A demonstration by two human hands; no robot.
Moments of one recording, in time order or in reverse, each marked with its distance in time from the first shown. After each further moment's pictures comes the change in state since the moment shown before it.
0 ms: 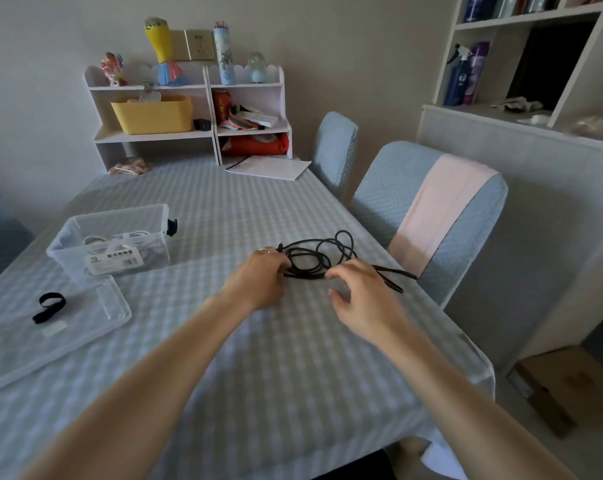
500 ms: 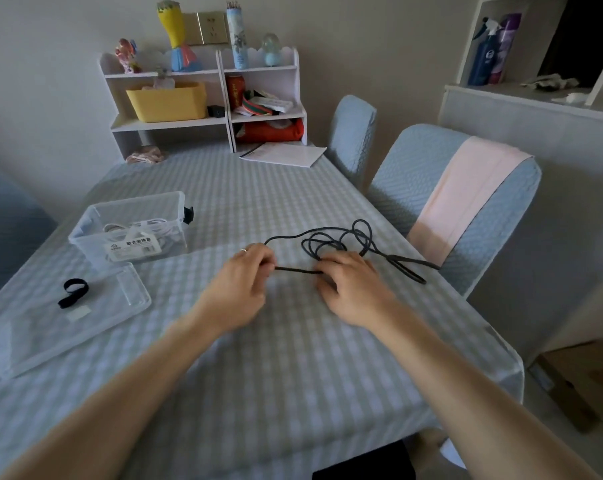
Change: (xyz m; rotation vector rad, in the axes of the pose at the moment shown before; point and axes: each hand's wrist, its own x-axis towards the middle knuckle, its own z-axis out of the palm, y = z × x) left_hand -0.055 -0.013 -0.024 -0.200 0.282 0.114; right_hand 0.022 -0.016 0.024 -0.190 -0.204 -0.058
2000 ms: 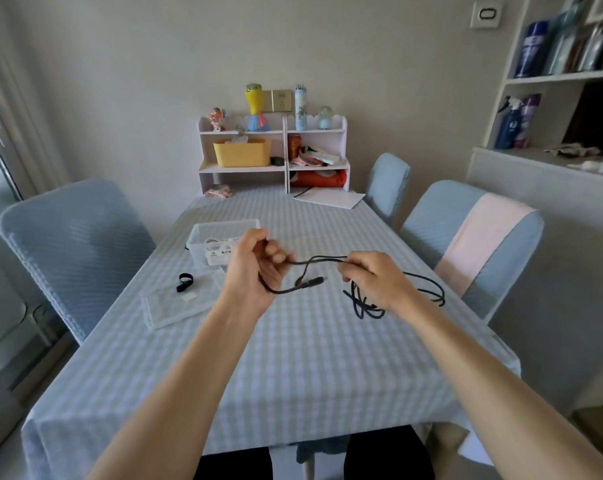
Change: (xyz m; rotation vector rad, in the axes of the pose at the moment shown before) left_hand -0.044 0.085 -0.119 -1.633 0.429 -0.628; right_hand -0.037 -0.097 -0.085 0.513 -0.017 -0.023
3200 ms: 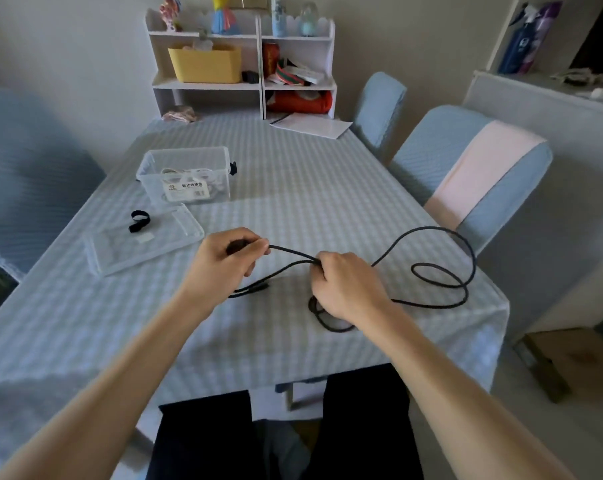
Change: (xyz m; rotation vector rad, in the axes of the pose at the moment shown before) left_hand 0.003 -0.033 -0.067 1.114 -0.067 0.133; right_hand -0.025 0.016 0.063 -0.500 -0.108 0.162
